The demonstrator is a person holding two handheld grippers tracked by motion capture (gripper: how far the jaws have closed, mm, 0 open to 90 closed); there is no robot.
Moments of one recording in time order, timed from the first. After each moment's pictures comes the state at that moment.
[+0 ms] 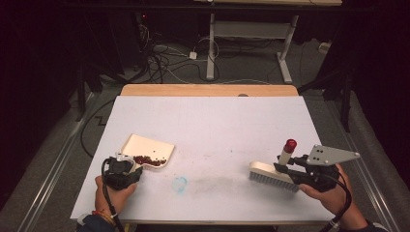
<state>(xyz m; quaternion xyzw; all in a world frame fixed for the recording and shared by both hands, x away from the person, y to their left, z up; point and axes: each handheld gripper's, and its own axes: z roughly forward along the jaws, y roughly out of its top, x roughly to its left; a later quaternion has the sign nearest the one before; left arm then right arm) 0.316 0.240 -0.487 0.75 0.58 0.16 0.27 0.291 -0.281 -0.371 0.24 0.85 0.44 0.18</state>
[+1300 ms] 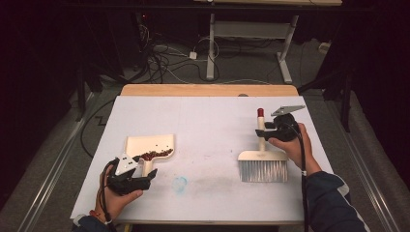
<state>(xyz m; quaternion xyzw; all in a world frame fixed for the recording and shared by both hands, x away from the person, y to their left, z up) 0.294 0.228 -0.473 0.80 0.41 0.22 0.38 0.454 -0.251 -0.421 0.39 0.84 0.34 0.18</state>
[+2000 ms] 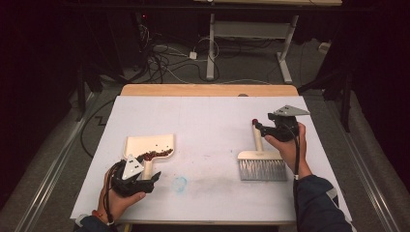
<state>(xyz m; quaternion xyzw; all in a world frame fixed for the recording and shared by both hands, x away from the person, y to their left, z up) 0.292 0.218 -0.476 0.82 0.37 0.23 0.36 0.438 -0.242 -0.414 0.40 0.77 0.41 0.28</state>
